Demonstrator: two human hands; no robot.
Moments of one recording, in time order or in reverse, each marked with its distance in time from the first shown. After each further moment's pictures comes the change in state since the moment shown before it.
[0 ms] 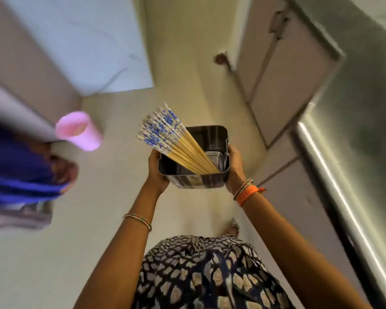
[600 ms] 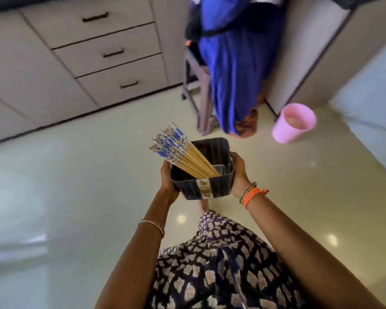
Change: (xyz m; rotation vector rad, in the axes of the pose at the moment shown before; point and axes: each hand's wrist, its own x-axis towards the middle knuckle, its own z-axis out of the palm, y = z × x) left_hand -0.228 0.021 -0.341 -0.651 1.161 0.503; right_hand -0.136 0.236 0.385 -0.725 -1.074 0.618
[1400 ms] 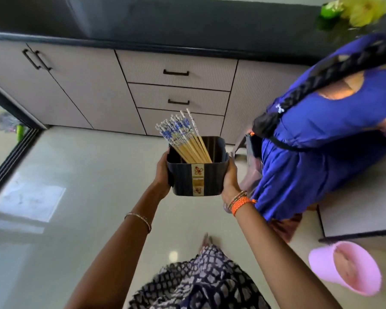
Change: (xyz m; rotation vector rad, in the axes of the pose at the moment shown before) left_hand 0.251 0.257 0.046 0.020 0.274 0.321; right_hand 0.262 -0.214 0.259 -0.486 -0.208 -0.114
